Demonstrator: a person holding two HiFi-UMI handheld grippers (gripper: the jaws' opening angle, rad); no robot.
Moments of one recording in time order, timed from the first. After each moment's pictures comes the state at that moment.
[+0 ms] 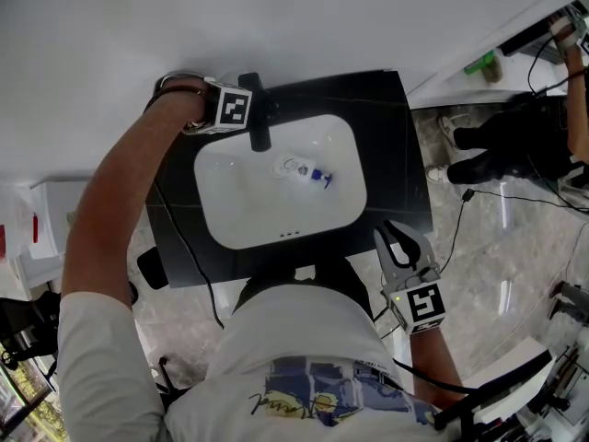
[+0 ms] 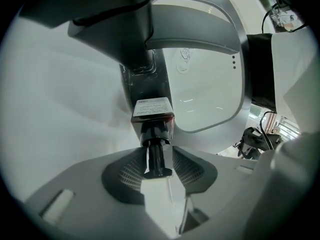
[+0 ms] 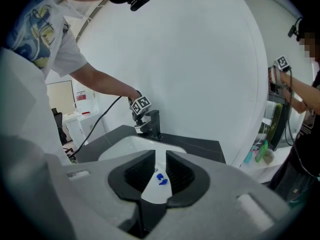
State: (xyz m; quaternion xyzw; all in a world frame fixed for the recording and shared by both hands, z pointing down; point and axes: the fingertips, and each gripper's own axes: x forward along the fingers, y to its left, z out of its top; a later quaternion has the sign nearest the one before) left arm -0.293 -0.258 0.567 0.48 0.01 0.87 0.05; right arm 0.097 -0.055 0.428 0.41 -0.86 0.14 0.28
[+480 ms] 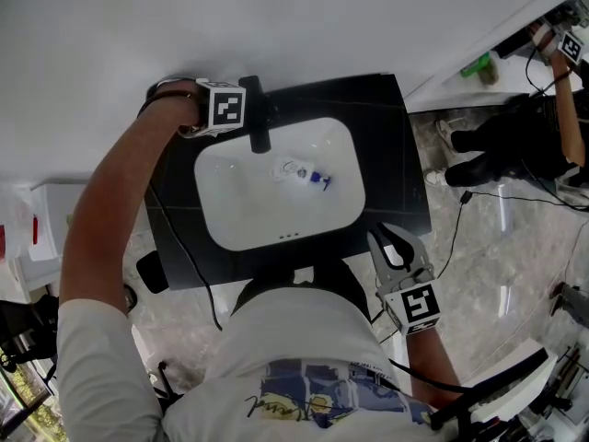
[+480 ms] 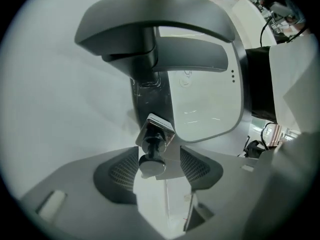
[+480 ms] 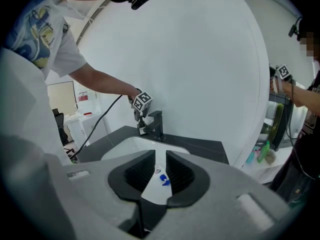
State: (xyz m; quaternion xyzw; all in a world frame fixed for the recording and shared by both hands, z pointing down) left arm -0.277 -0.264 0.546 0.54 -0.03 0.84 0.04; right arm 0.083 -0.052 0.423 0.41 -0.87 0.13 0.24
